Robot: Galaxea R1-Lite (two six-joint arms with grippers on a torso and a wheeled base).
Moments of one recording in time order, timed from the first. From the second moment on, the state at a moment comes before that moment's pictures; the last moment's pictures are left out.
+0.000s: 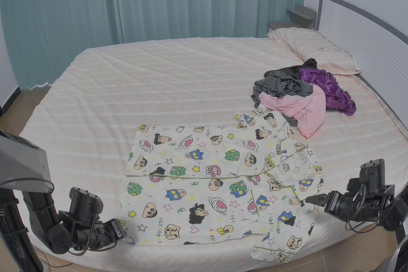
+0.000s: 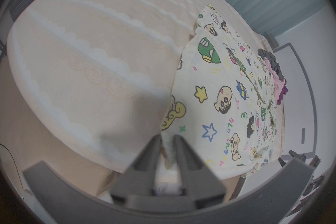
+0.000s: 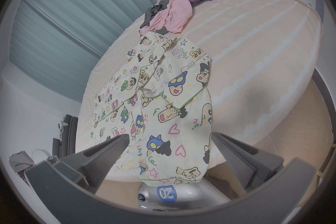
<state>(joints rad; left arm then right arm) -0.28 2.05 -0.10 -0.97 -0.05 -0.80 0.22 1.75 -0.14 -0.85 0.11 0.68</state>
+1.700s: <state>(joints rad) -0.40 2.06 -0.02 -1.00 0.16 -0.77 0.21 2.13 -0.19 -1.05 0.19 0.62</state>
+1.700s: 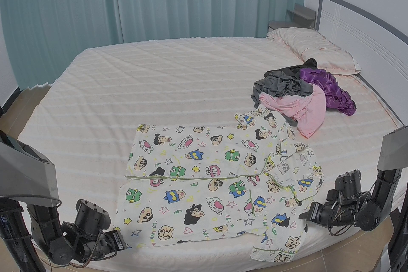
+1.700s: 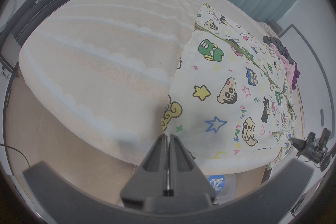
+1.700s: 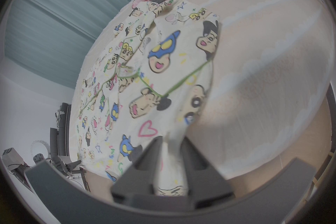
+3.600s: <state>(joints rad) -0.41 1.93 -0.02 -0.81 0.13 -0.72 0.07 2.01 -0.02 -1.02 0.15 0.34</state>
